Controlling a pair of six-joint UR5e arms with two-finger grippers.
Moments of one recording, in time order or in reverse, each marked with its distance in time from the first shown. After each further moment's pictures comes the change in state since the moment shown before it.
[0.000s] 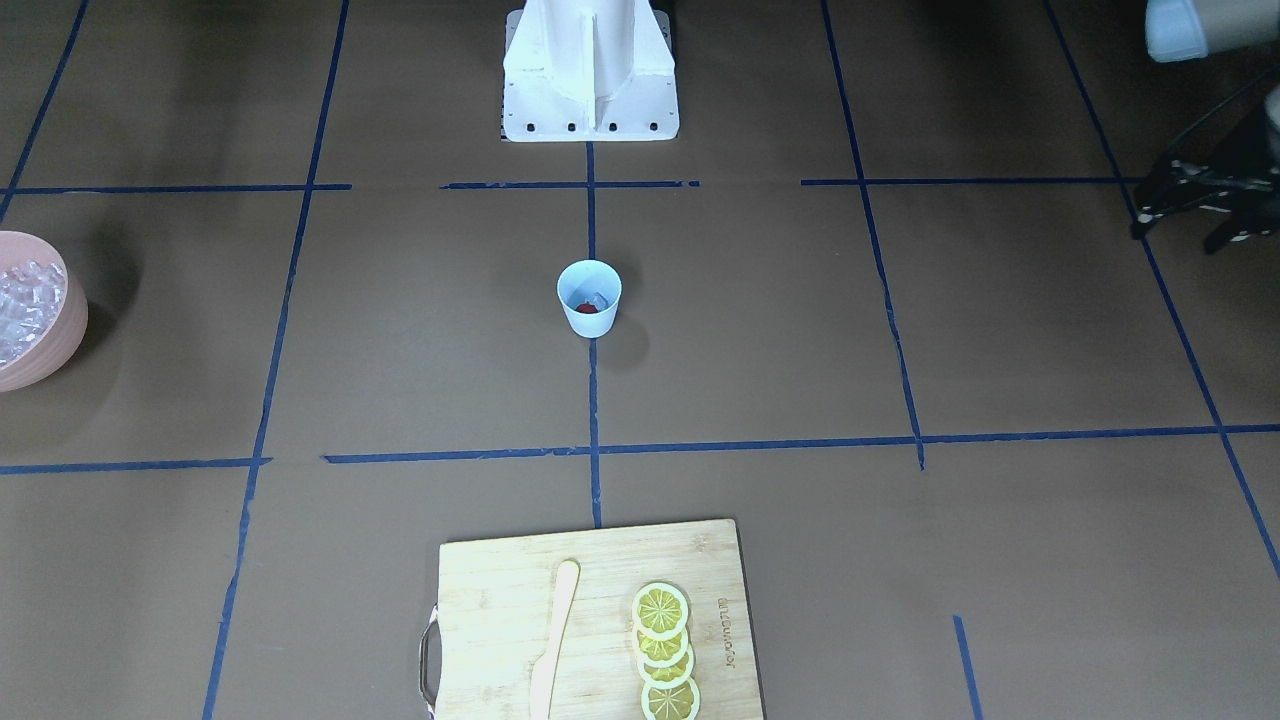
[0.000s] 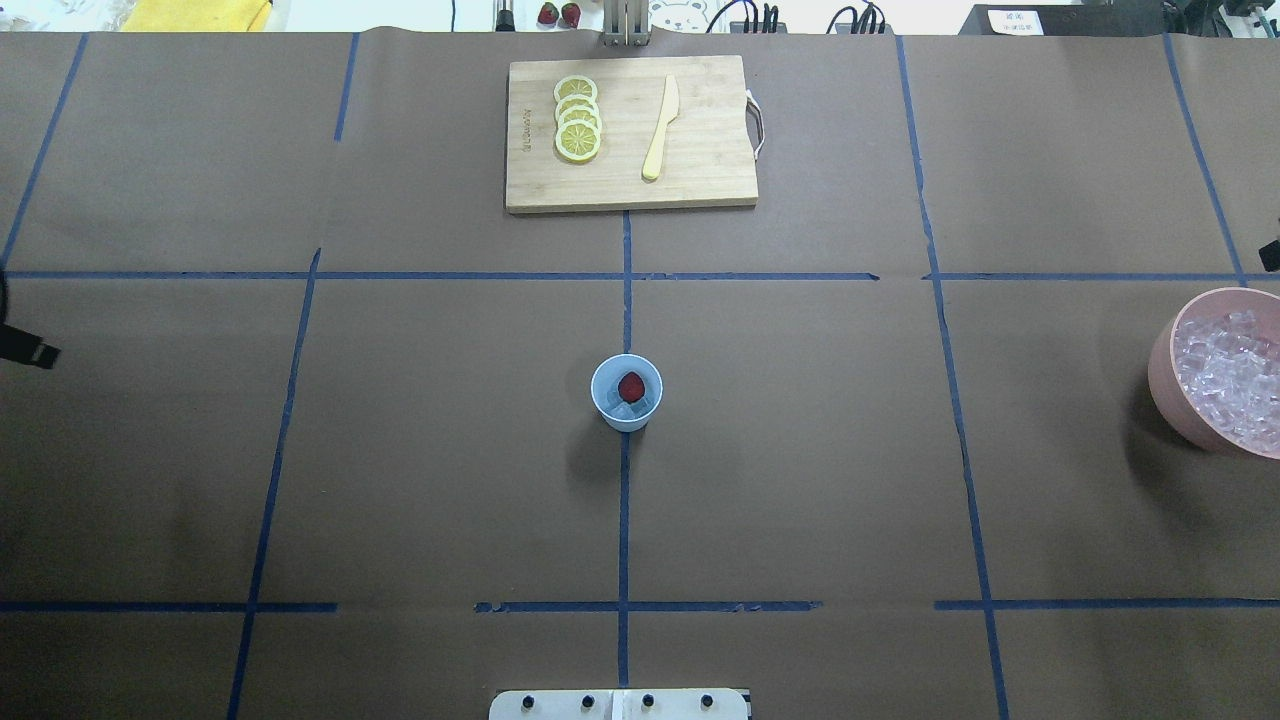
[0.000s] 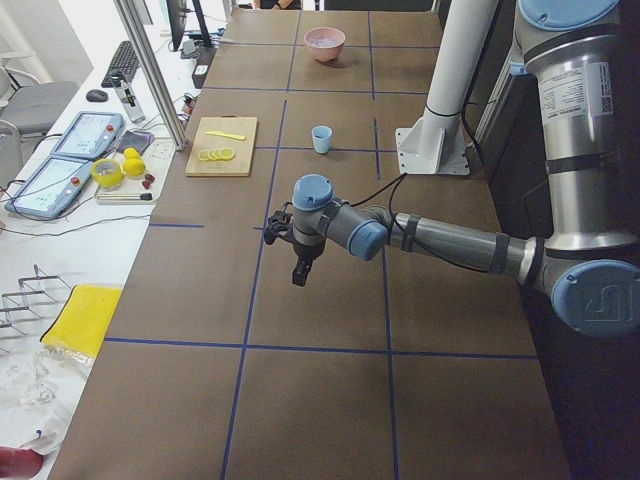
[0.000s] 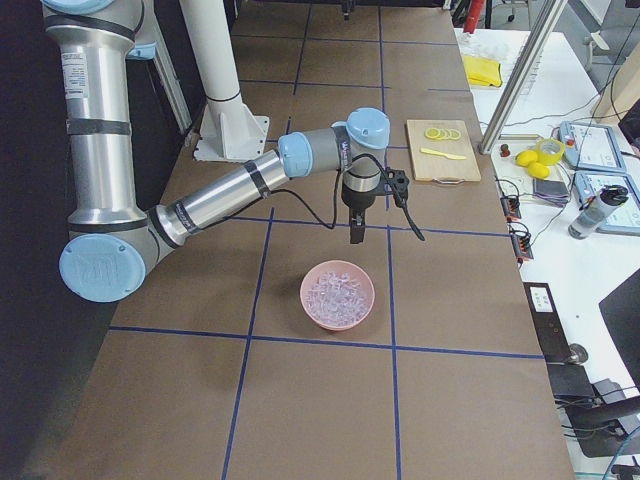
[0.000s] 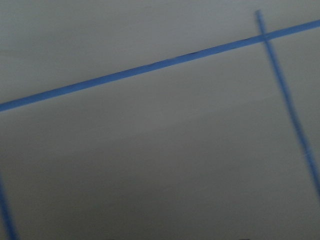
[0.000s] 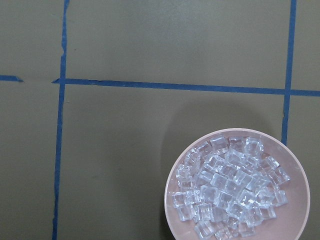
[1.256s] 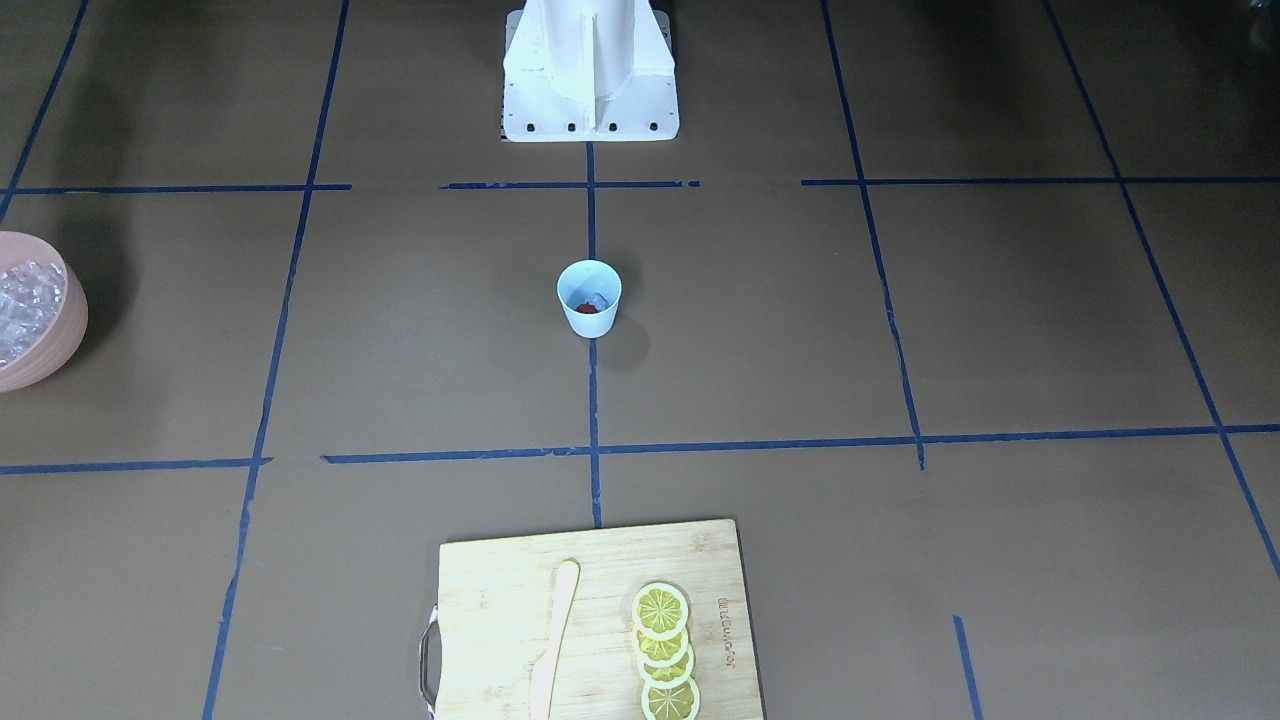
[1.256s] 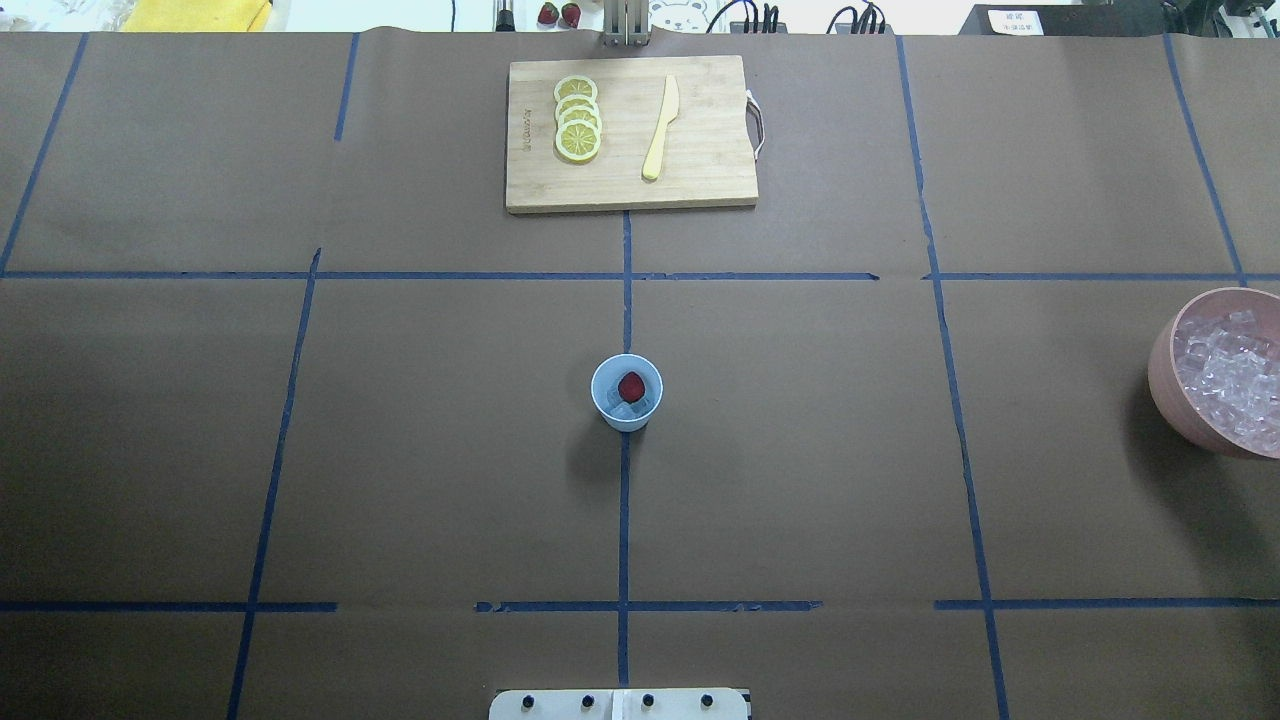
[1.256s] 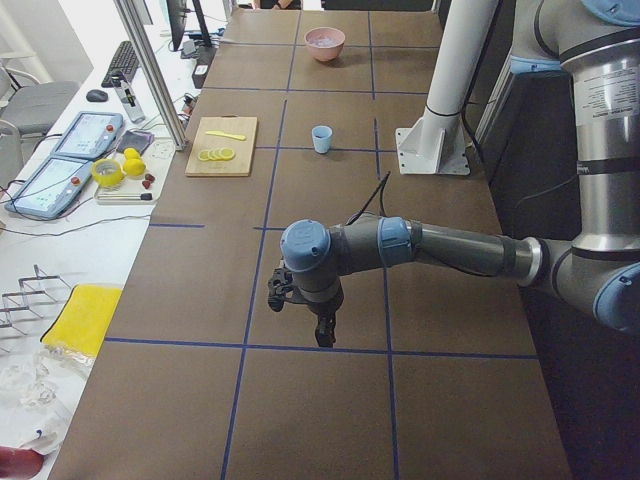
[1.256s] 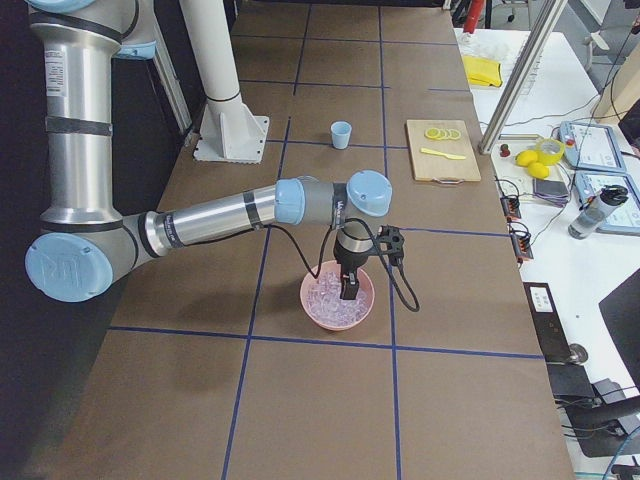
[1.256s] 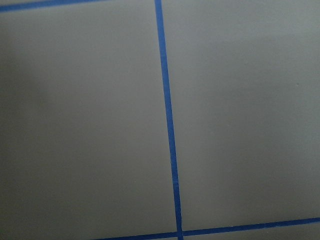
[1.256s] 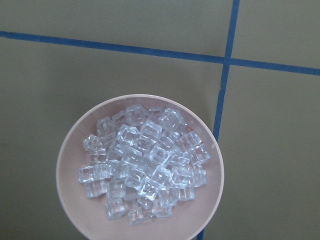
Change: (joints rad) left arm -0.299 -0.015 0.041 0.593 -0.107 0.434; right arm 0.113 -0.082 -0.173 0.010 -0.018 -0.312
